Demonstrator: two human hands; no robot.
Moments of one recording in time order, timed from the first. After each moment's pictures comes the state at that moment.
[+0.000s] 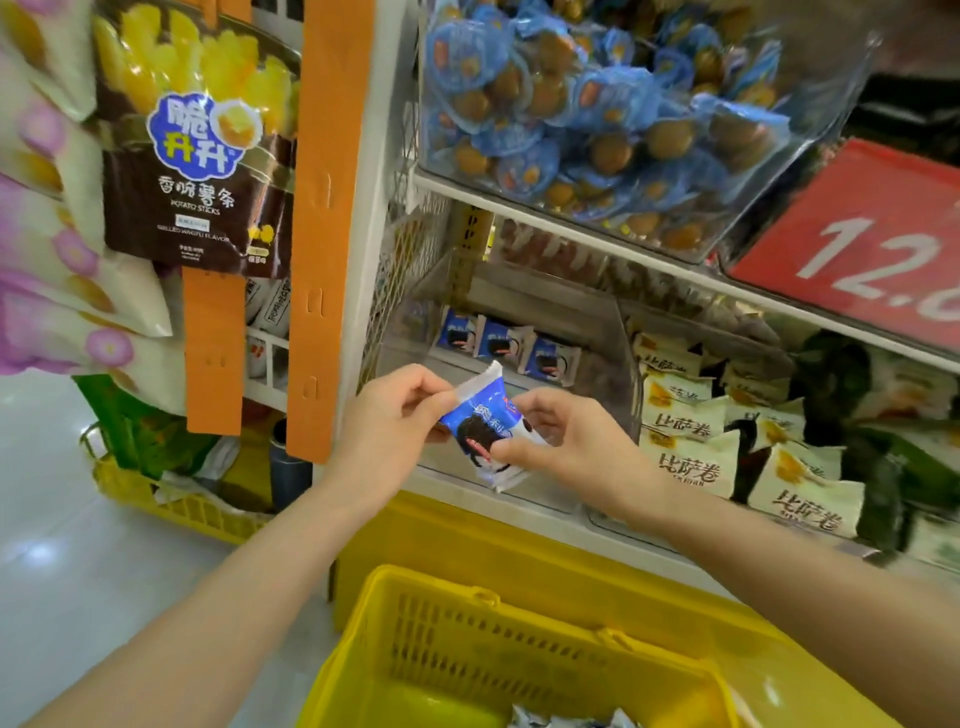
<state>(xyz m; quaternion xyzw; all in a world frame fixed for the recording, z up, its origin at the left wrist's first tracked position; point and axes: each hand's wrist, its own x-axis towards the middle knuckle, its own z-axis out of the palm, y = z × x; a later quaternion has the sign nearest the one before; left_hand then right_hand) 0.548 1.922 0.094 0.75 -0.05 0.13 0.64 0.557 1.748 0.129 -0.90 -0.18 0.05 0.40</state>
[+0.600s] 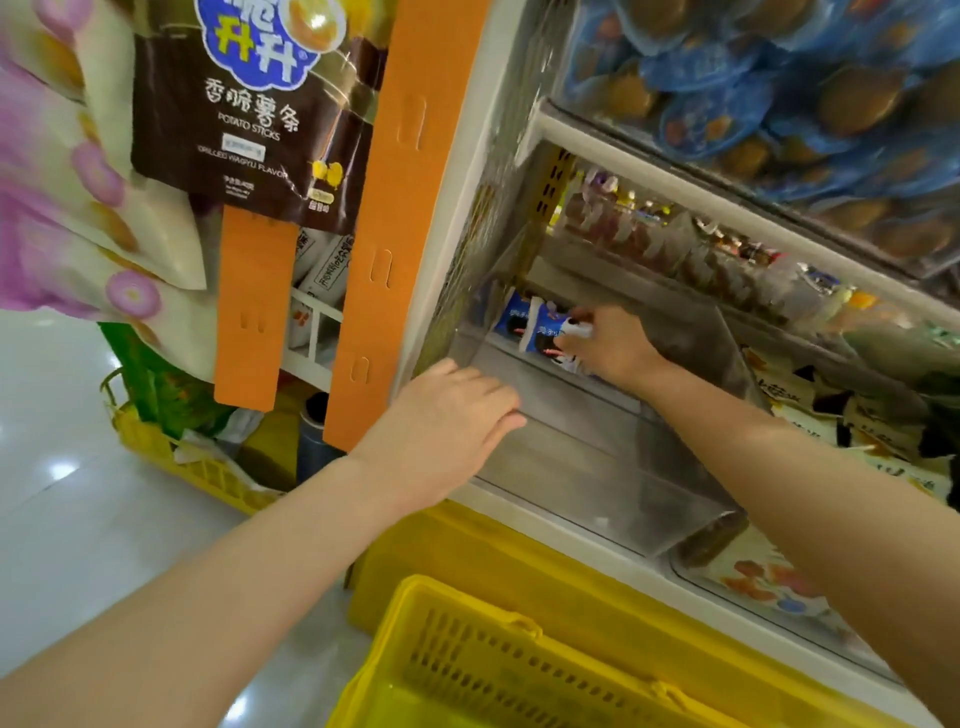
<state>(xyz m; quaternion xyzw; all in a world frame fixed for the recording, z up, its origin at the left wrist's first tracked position) 0.595 1.955 0.059 0.92 -0.24 0.23 0.19 0.741 1.783 0.102 -0.97 -0.12 -0.05 0.20</state>
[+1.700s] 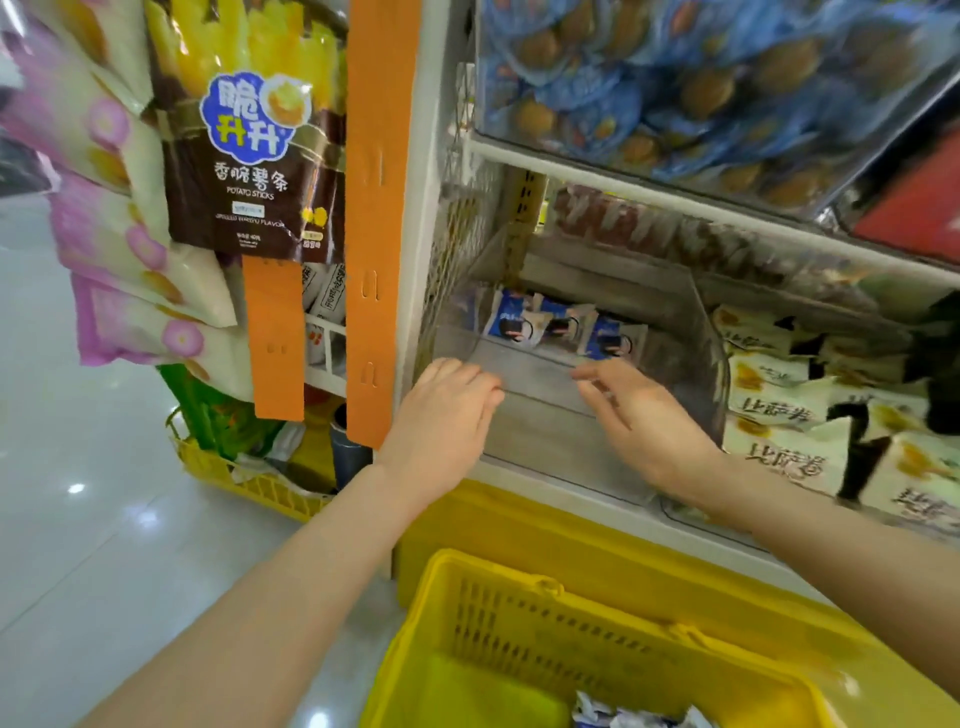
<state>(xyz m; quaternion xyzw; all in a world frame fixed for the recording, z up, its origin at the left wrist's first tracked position) 0.582 1.939 0.053 0.94 -0.15 0.23 0.20 0.607 1.733 0.089 -0.95 -0.24 -0.08 0.21</state>
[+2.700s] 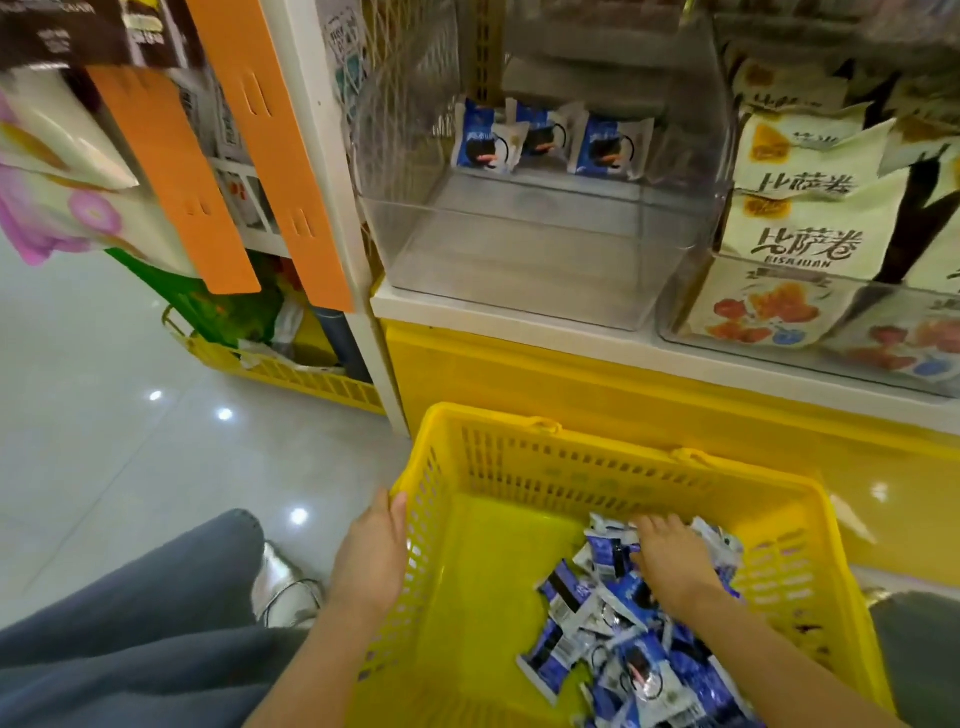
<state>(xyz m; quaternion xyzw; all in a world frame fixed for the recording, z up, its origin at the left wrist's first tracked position) 0.440 1.936 -0.149 0.93 0.19 -0.06 0.32 0.475 1.619 -0.198 -0.96 -0.08 0.24 -0.10</state>
